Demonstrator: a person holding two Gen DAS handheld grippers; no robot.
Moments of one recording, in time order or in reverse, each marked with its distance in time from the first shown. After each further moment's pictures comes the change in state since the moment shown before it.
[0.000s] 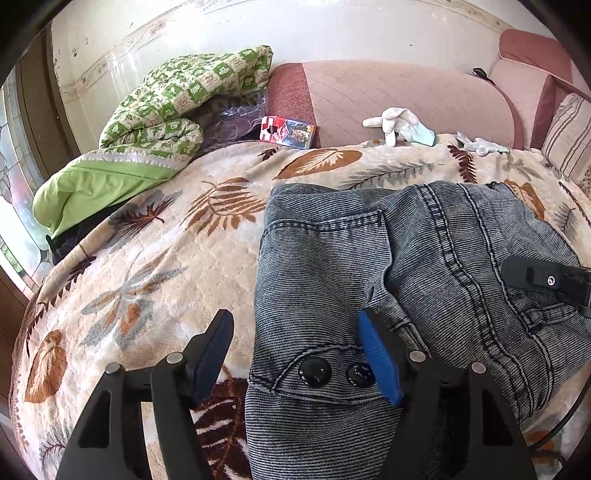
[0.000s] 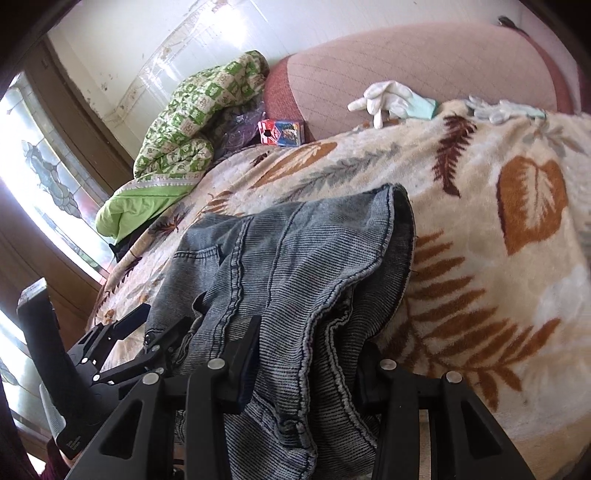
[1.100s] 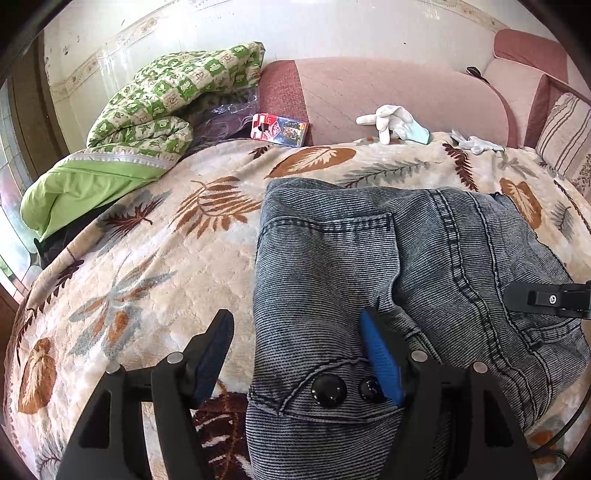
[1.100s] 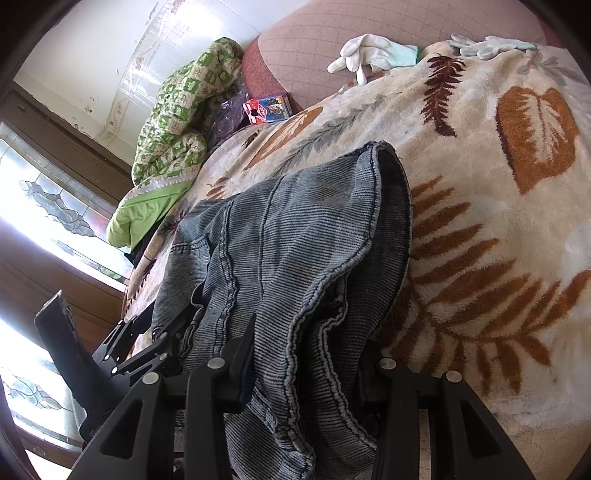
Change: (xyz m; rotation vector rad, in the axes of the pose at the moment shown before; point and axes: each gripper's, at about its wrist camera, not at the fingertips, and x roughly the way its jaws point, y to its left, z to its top) left arm 0.011 0.001 0.002 0.011 -0.003 -0.037; right arm 0.016 -0.032 -0.009 0.180 0.116 0.131
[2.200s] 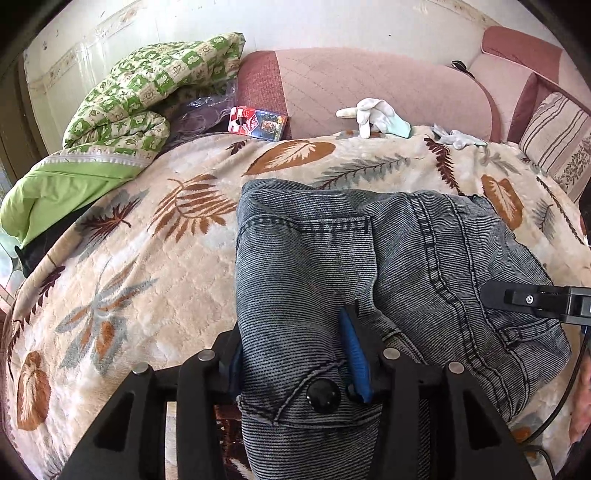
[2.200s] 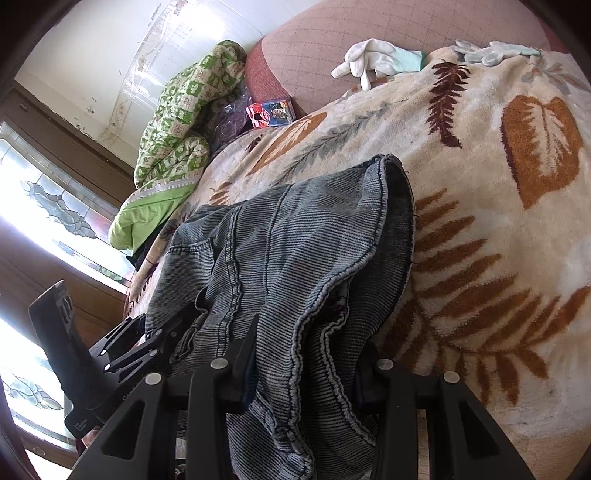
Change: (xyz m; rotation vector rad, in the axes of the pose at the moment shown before) left arm 0.001 -0.001 0.015 0.033 0.058 -0.086; right arm 0.000 0.003 0.003 -0.003 -0.012 0.004
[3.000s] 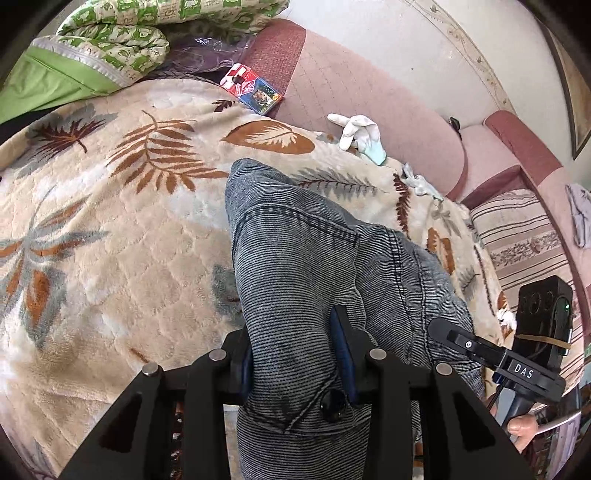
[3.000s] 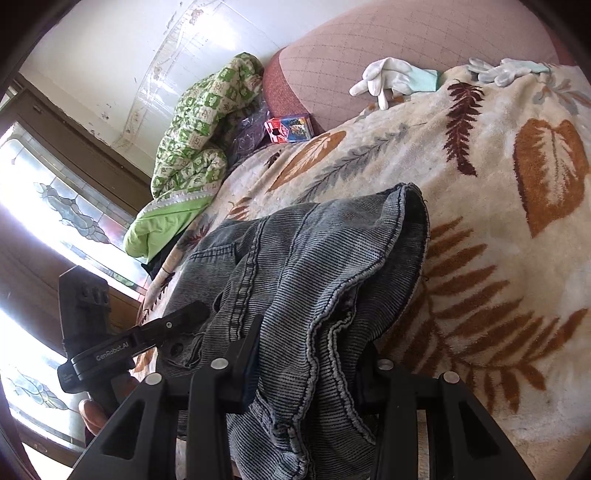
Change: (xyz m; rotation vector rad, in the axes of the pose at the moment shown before) left arm 0.009 0.050 0.016 -0.320 0.124 -0.398; right arm -0.010 0.012 0.009 -0.021 -0.044 0.038
